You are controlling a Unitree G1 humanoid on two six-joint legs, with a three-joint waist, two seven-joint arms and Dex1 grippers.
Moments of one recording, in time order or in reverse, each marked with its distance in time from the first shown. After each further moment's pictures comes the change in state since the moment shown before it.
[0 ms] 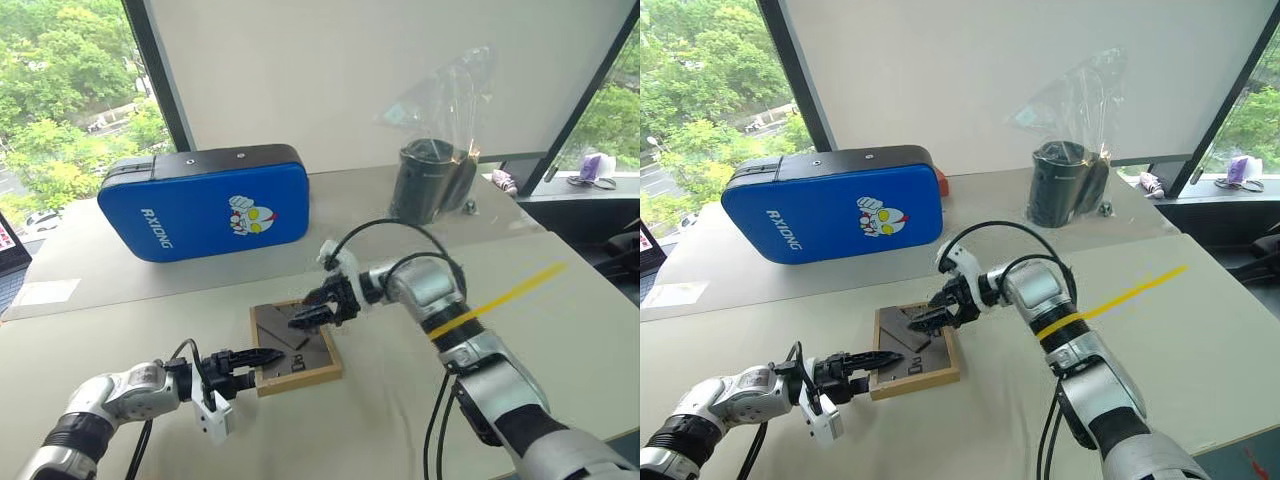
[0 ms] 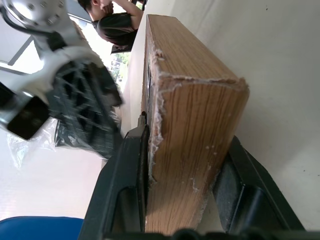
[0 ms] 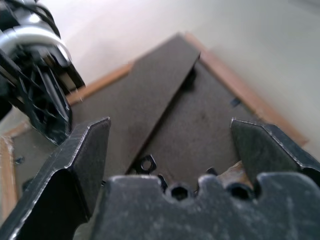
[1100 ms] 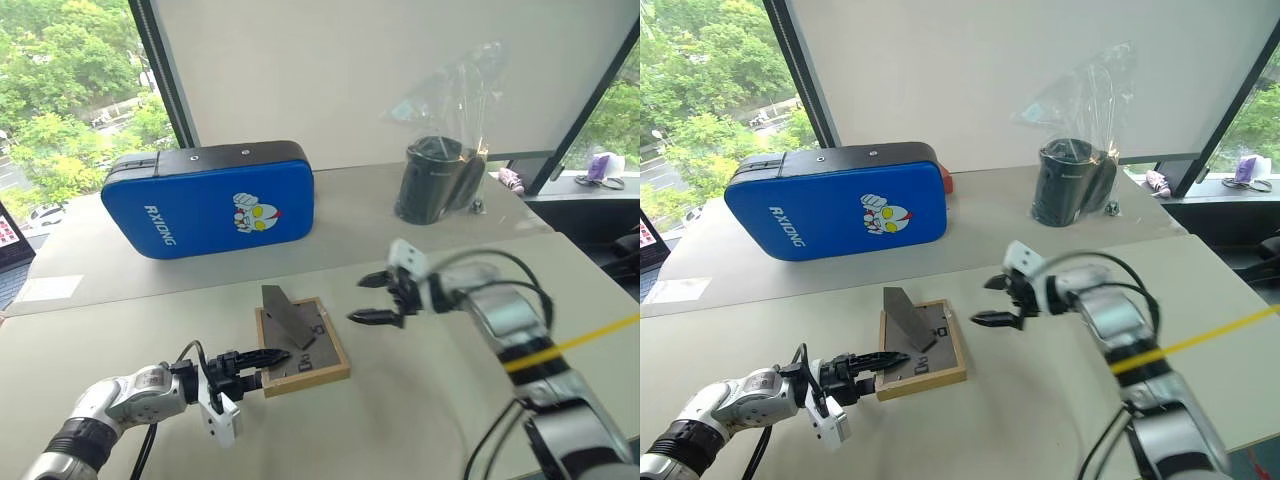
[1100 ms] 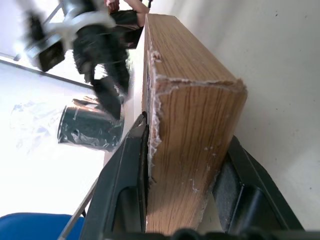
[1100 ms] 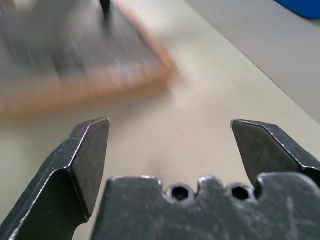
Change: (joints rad) left arm 0.033 0.017 -0.033 -0.078 -0.050 0.071 -0.001; right arm 0.420 -0.424 -0.107 -0.376 -0.158 -0.695 -0.028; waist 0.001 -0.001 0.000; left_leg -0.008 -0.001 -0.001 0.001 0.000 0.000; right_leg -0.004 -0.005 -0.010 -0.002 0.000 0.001
